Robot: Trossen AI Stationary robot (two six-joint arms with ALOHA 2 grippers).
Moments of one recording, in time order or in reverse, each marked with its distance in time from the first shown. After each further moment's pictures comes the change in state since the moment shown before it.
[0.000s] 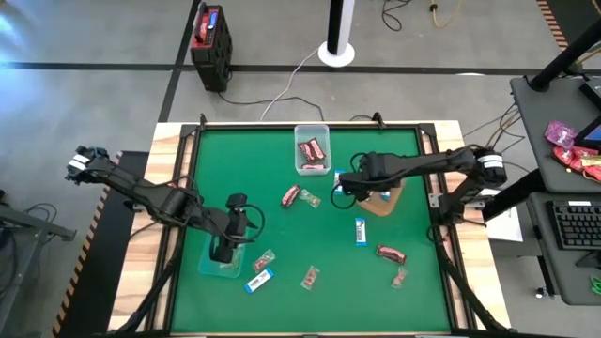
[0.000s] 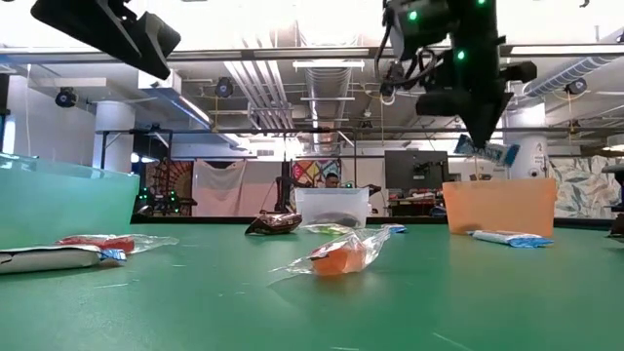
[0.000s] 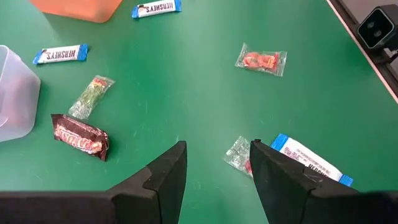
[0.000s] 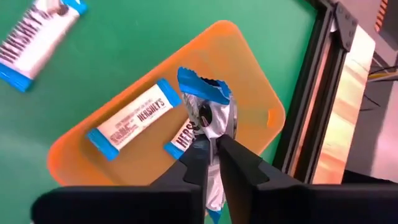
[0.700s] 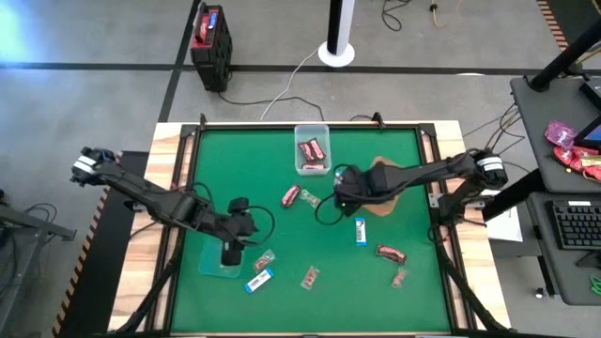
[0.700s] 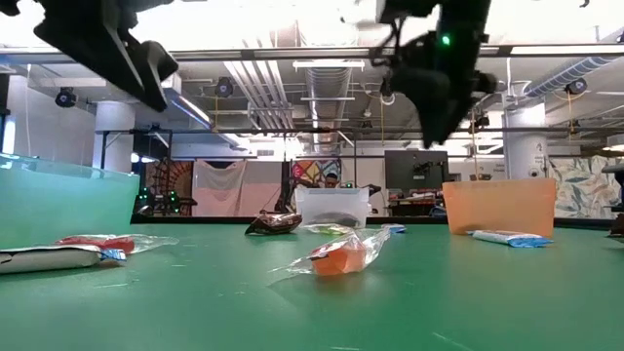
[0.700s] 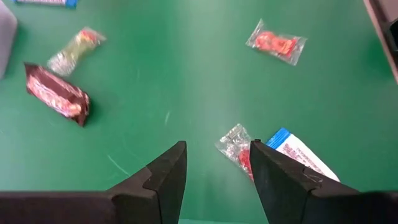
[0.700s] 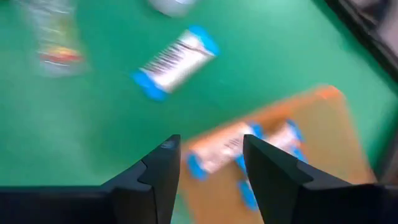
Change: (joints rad) left arm 0.000 0.106 0.000 0.000 0.003 -0.190; right arm 0.118 0.002 -0.005 0.334 0.025 -0.258
